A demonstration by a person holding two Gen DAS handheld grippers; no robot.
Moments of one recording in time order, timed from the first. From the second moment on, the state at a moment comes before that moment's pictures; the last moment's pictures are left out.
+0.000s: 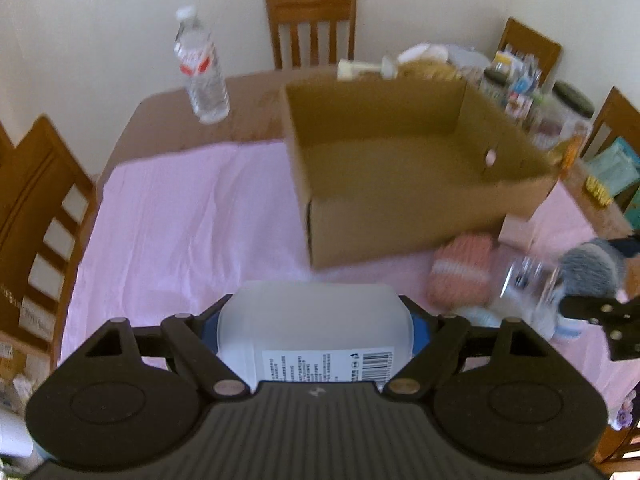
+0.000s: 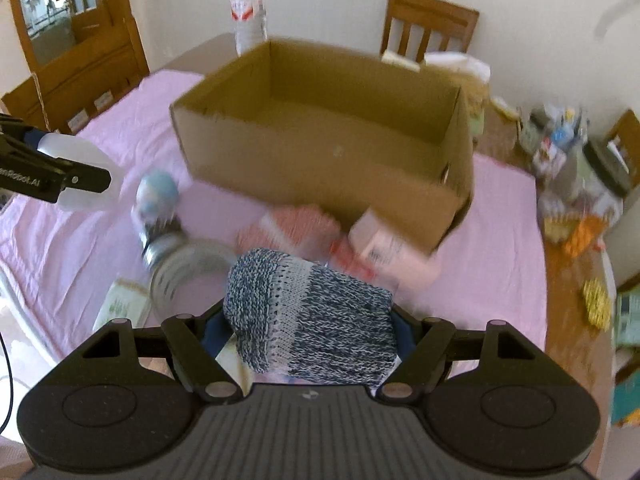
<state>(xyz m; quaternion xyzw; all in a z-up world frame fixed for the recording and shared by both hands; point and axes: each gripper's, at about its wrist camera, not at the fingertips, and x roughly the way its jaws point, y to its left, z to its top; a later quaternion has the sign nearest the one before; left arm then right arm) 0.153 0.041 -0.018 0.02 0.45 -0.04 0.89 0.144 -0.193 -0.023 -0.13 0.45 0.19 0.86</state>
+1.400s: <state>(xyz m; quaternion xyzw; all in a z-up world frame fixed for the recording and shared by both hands) 0.273 -0.005 0.002 0.06 0.43 -0.06 0.90 0.304 -0.186 0.003 -0.10 0.43 0.23 0.87</state>
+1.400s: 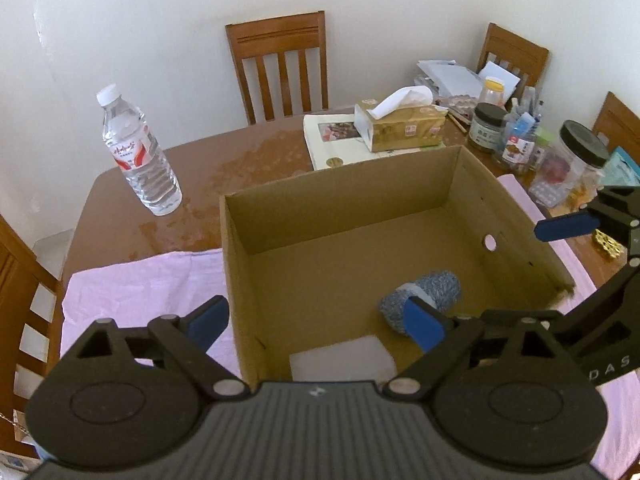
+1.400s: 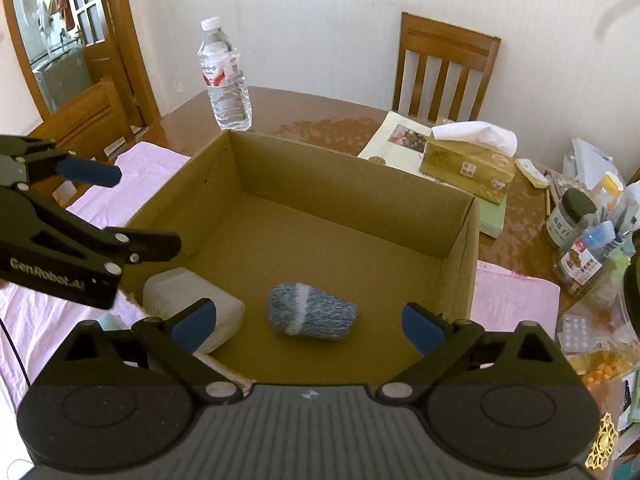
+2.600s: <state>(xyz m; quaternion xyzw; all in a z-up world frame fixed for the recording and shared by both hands) 0.114 0.026 -0.050 0.10 0.45 -0.18 0.87 0.122 -0.191 -0.015 -0.04 0.45 0.16 0.88</state>
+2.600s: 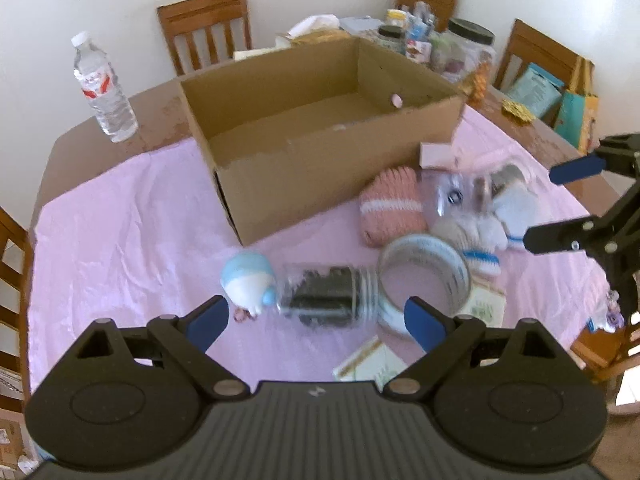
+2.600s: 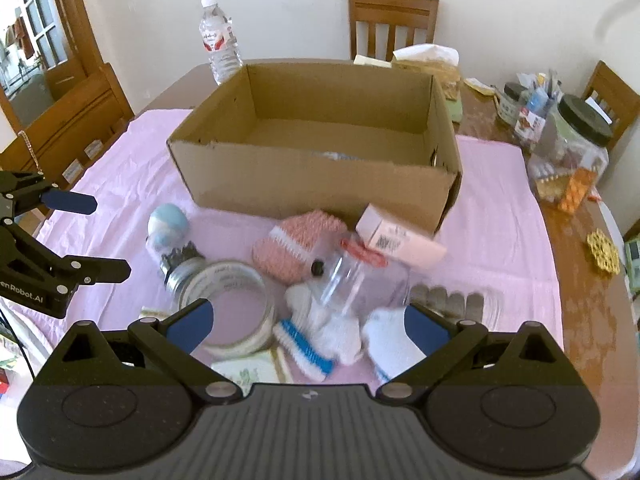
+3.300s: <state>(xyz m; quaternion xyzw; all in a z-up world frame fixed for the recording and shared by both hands) 0.078 0.010 -0.130 0.24 0.46 -0.29 0.80 0.096 -0.215 -0.037 -0.01 0.48 0.12 0.87</state>
